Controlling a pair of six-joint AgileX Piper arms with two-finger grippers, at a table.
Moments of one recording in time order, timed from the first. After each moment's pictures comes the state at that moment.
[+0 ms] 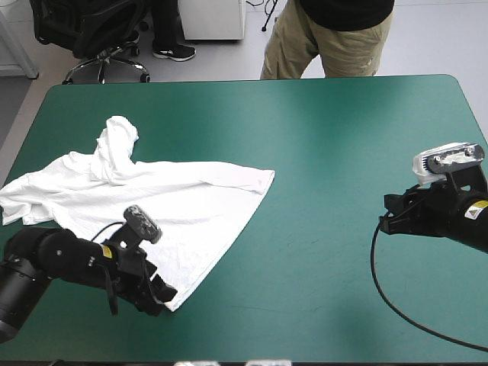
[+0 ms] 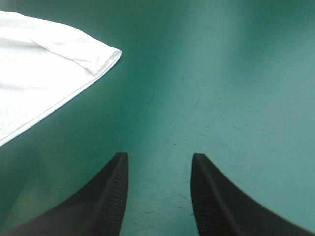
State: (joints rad) left arm -0.32 0.96 -0.83 -0.41 1.22 0.53; right arm -0.01 0.88 -1.14 0.38 1.10 -0.32
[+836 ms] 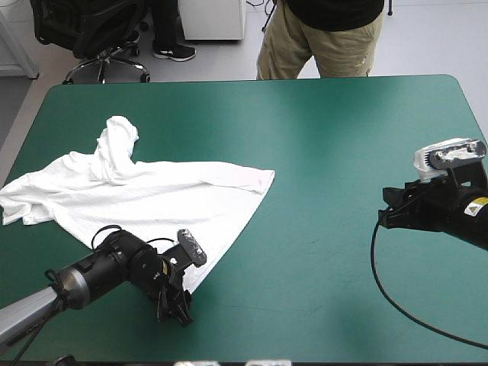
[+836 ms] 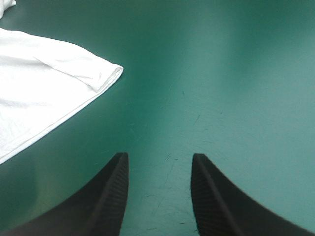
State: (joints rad) left arm -0.65 1.29 -0.66 -0.12 0.87 0.36; right arm -0.01 0.88 -1.14 0.40 1.05 -0.32
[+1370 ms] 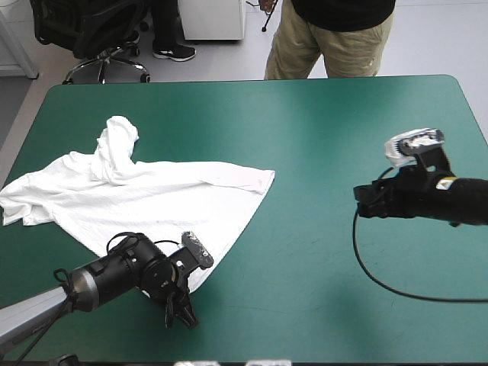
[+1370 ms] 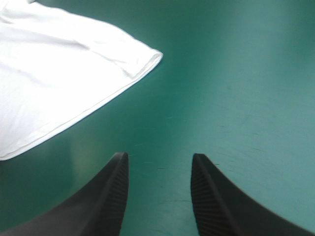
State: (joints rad) left arm -0.77 1.32 -0.68 0.00 0.91 0.14; right arm 0.01 1.05 -1.14 0.57 1.07 -0.49
